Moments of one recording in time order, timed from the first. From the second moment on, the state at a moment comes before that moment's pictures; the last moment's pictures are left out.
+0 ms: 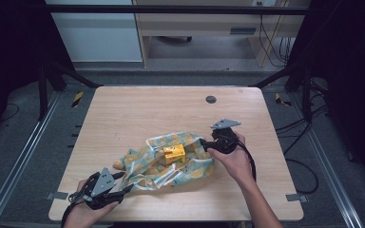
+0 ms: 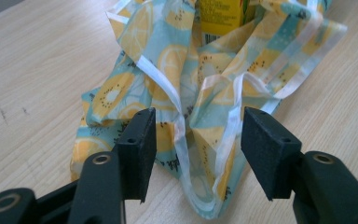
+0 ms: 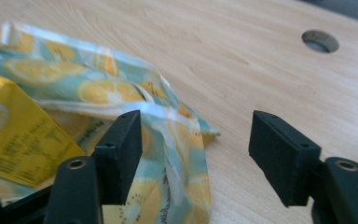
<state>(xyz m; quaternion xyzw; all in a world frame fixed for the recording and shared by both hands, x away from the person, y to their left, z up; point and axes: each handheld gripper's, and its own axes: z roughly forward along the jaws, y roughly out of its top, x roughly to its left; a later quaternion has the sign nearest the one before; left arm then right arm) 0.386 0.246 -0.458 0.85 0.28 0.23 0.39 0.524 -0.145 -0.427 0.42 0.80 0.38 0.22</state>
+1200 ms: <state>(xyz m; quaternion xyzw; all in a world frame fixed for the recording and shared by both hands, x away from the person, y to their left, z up) 0.470 0.178 -0.445 0.87 0.26 0.22 0.34 0.453 -0.112 -0.460 0.33 0.85 0.37 0.17</state>
